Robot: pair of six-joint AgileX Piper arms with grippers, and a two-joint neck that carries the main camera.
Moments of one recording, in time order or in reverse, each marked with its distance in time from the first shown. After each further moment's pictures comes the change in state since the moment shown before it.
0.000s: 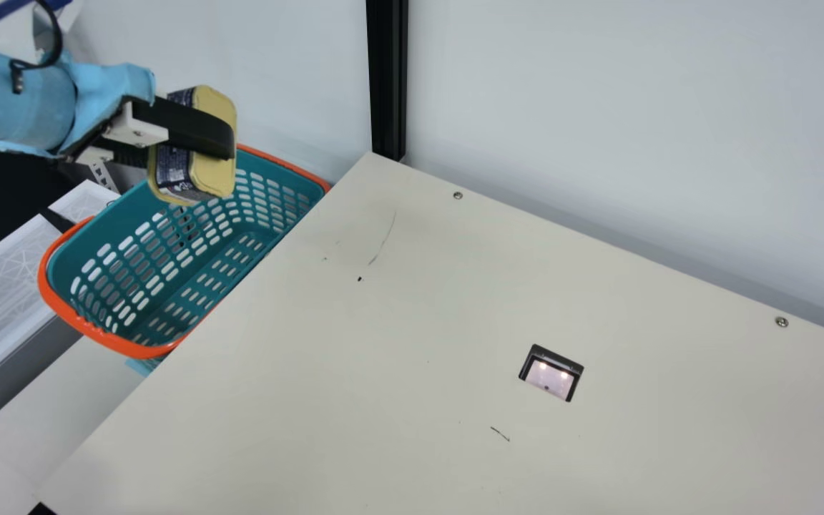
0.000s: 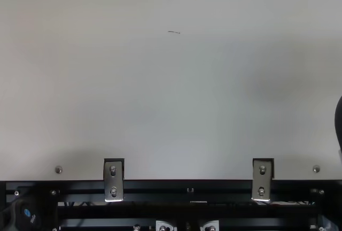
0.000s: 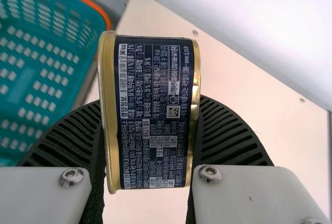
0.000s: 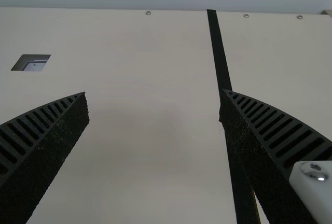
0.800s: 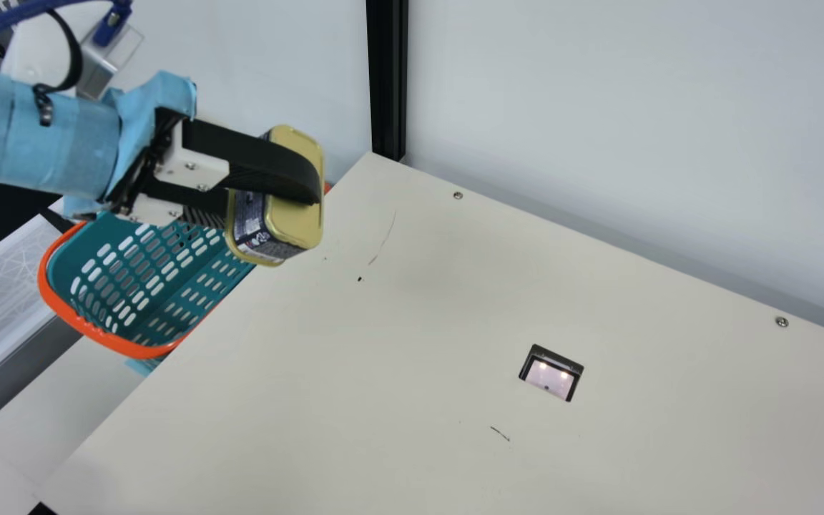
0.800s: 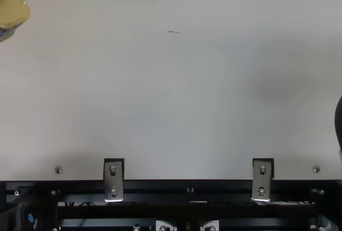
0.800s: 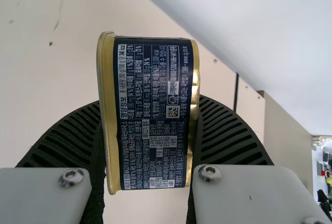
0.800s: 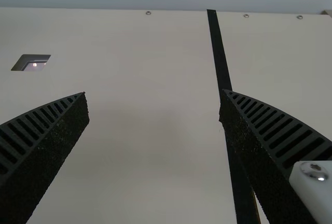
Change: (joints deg) left arm -10.4 -7.7 5.3 -9.5 3.8 -12.8; right arm 0.0 0.0 0.0 0.0 0.0 0.0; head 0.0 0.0
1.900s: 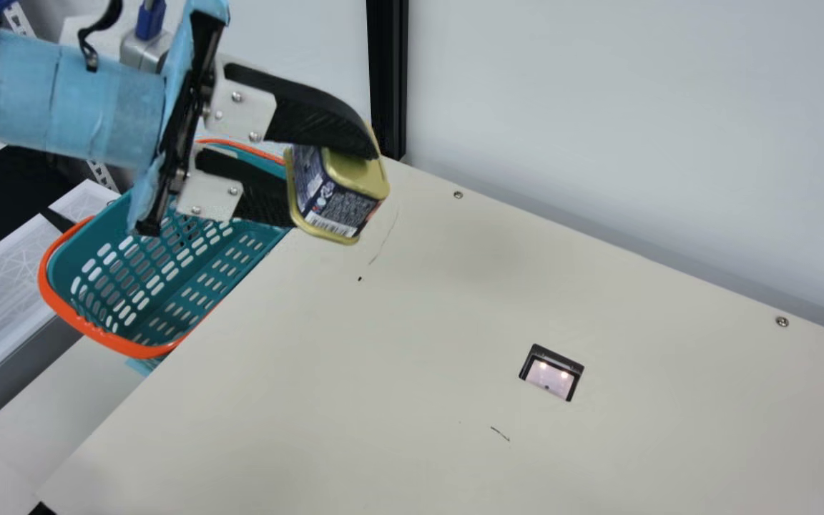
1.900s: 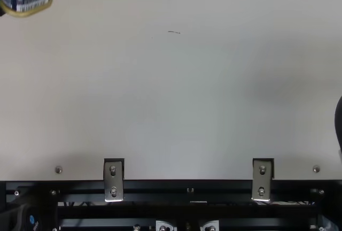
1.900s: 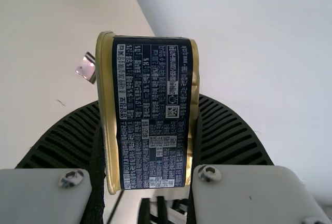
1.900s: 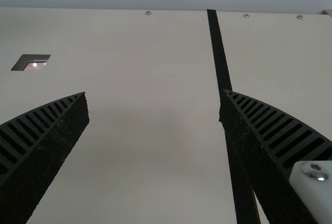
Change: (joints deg) left arm -5.0 5.6 -3.5 -10.6 -0.1 -24.3; right arm 0.0 0.0 0.0 0.0 0.0 0.0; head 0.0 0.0
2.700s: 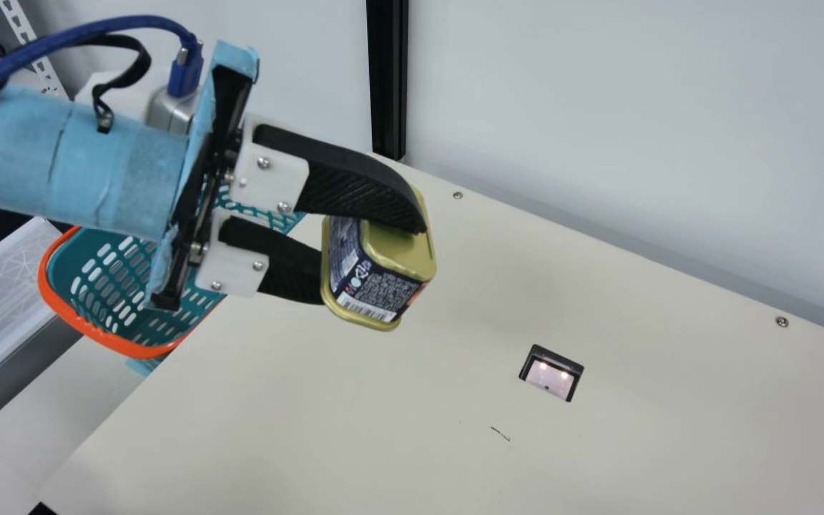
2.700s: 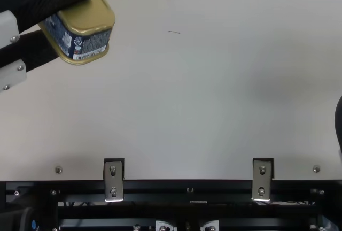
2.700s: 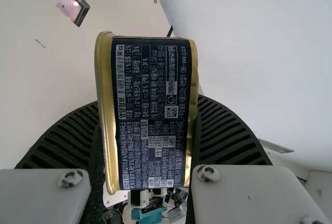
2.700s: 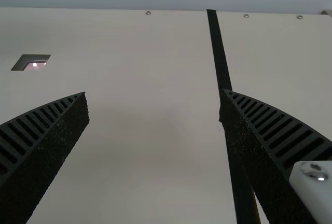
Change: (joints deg) left arm -8.3 -7.3 6.1 -1.7 0.1 -4.1; right arm 0.0 0.0 0.0 0.0 0.0 0.0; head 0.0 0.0
